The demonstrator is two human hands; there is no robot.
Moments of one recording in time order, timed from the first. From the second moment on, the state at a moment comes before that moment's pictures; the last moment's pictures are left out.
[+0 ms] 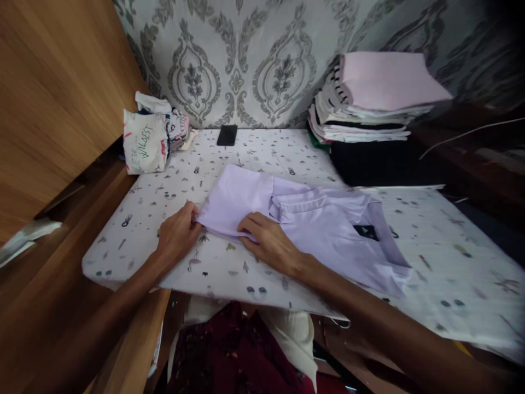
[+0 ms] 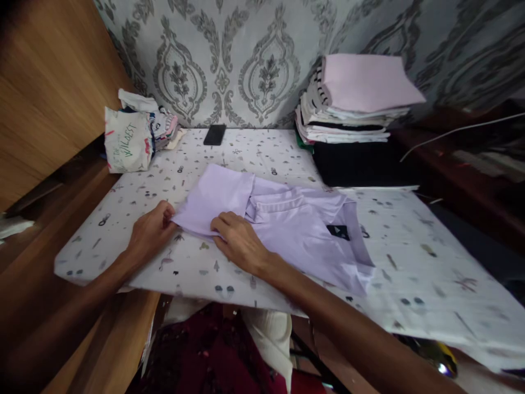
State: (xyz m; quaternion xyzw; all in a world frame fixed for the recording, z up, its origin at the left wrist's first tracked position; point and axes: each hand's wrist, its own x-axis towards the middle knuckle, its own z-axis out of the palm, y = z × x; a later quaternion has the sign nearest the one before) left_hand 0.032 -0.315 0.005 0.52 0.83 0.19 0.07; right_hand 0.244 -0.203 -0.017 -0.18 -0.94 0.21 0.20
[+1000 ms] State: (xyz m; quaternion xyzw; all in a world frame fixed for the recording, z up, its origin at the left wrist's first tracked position) left_hand -0.020 -0.303 0.024 0.70 0.68 0.16 0.16; right_hand 0.257 -0.191 0.009 -0.09 -0.97 0.17 0.15
